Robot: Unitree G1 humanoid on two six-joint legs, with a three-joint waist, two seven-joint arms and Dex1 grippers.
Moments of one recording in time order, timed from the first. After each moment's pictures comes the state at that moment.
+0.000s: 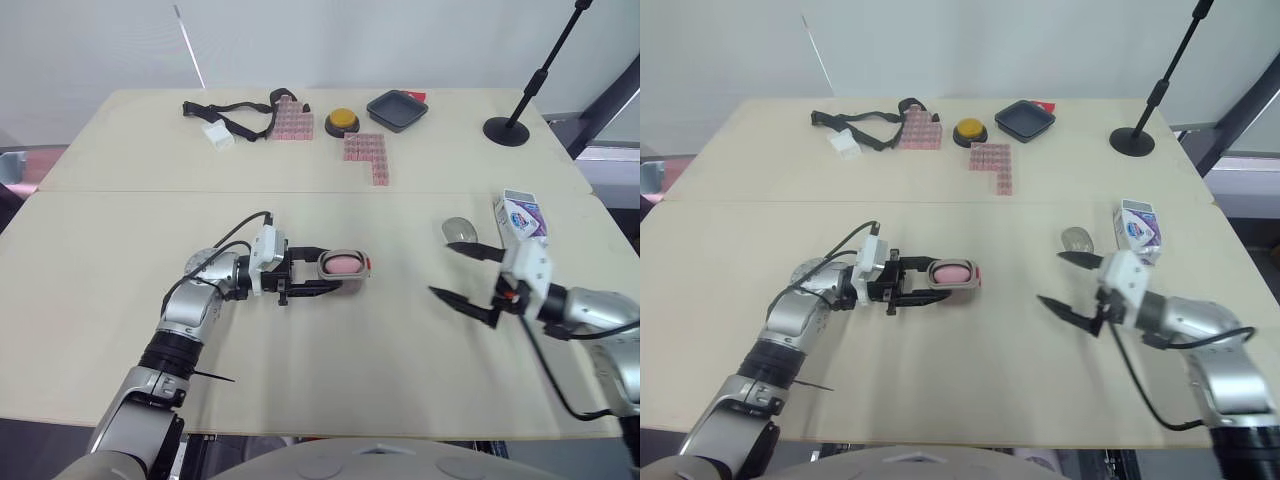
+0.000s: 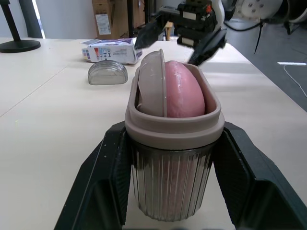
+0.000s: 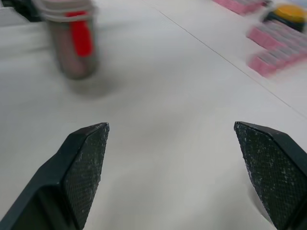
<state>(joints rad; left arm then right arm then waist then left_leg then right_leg) -0.36 0.33 -0.18 0.22 -0.39 -0.09 -1.35 0.12 -0.73 -0.30 -0.32 0.46 0.28 0.95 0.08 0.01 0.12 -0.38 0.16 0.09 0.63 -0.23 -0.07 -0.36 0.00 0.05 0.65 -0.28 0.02</state>
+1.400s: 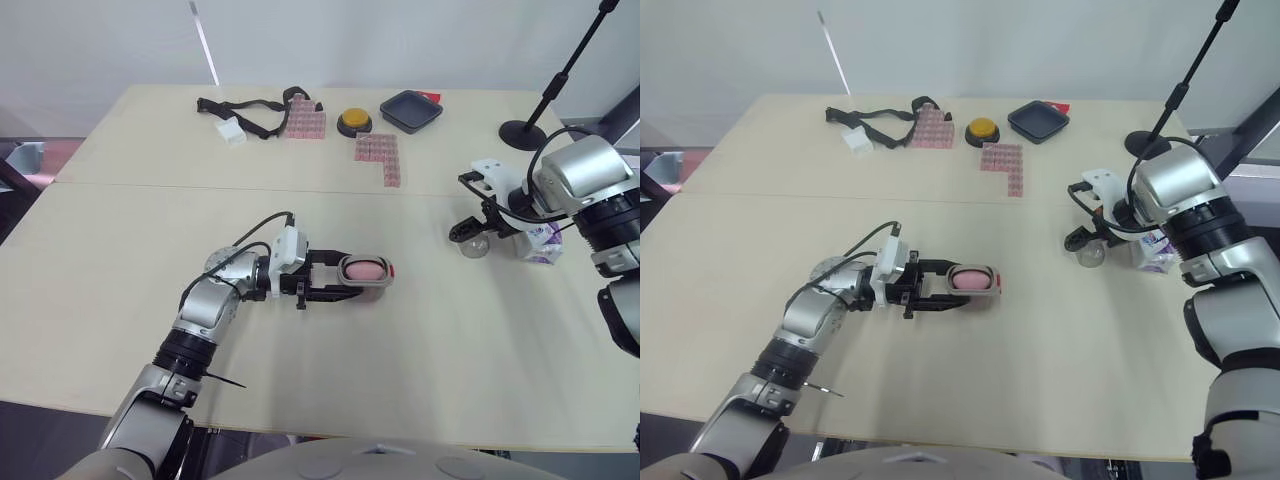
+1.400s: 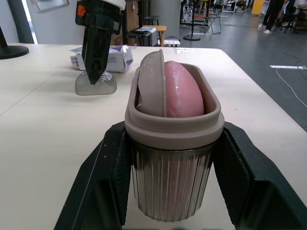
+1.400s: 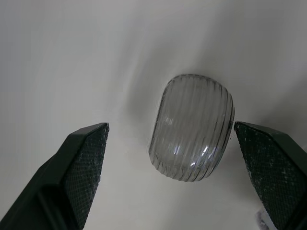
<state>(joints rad) -0.37 0.29 -0.25 0.14 -0.38 -0.03 -1.30 -1.05 -0.79 0.51 0.39 0.40 1.49 0.73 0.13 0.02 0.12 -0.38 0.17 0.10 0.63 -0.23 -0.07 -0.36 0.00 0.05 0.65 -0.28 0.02</state>
